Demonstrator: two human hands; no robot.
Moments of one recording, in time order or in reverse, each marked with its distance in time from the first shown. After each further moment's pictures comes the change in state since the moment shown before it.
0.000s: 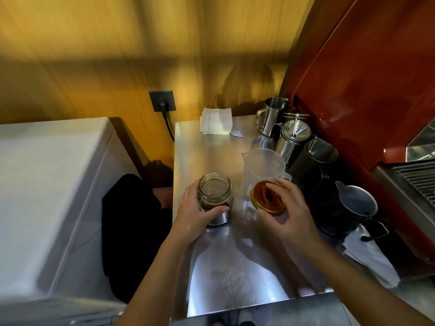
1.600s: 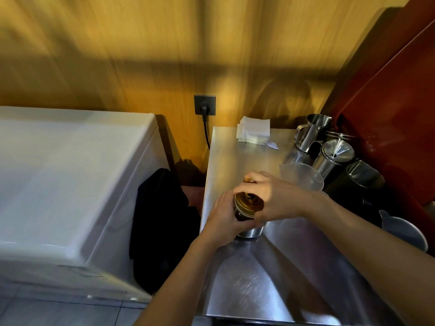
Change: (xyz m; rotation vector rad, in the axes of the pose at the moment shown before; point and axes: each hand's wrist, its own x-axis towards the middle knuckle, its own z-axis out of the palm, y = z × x) left_hand -0.014 0.013 -0.006 0.012 -0.030 0.058; right_hand 0.106 -0.073 0.033 -0.423 -0.905 -0.348
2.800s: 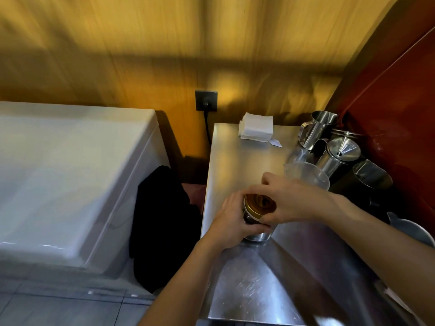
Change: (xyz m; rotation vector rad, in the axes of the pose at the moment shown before) left_hand 0.004 0.000 0.004 -0.026 -0.120 -0.028; right_hand -0.009 0.006 -0.003 -0.170 -0.009 0.039
